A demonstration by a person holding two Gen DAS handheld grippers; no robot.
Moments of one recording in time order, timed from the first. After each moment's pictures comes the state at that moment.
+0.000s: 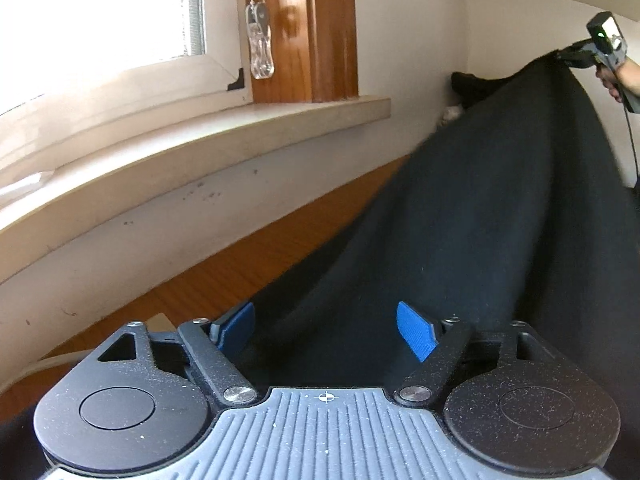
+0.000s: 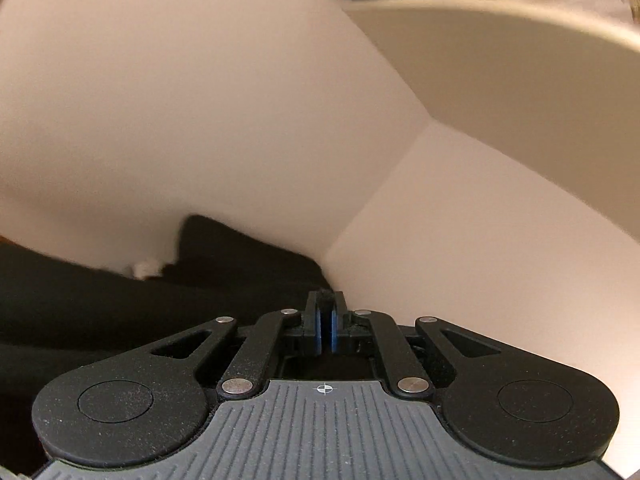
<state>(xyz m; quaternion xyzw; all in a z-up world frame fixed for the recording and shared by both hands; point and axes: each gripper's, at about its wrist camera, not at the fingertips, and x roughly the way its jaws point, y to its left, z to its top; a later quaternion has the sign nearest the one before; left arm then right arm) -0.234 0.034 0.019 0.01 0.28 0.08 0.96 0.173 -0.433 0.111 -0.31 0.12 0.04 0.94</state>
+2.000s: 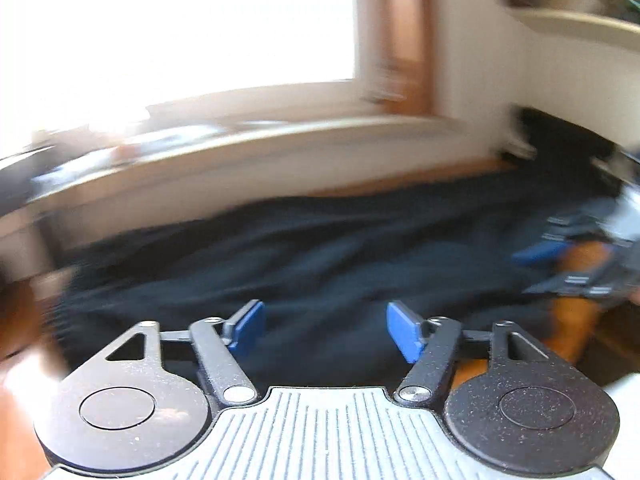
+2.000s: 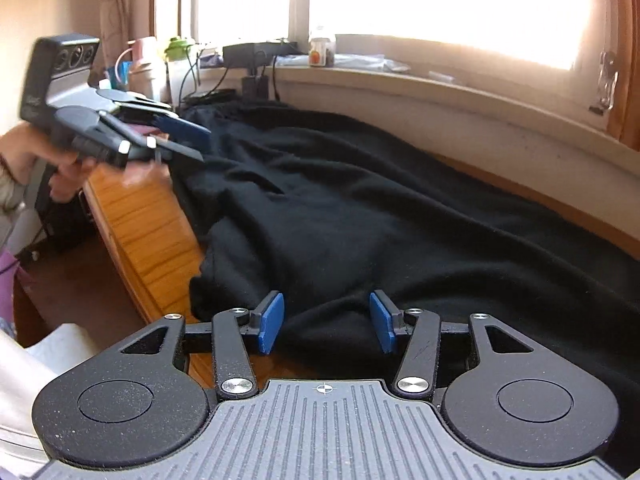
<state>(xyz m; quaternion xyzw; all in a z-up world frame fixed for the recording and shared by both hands) -0.525 -0.031 0.052 -0.04 0.26 0.28 0.92 -0.218 -0.185 -0.023 -0.19 0.21 0.64 0.72</state>
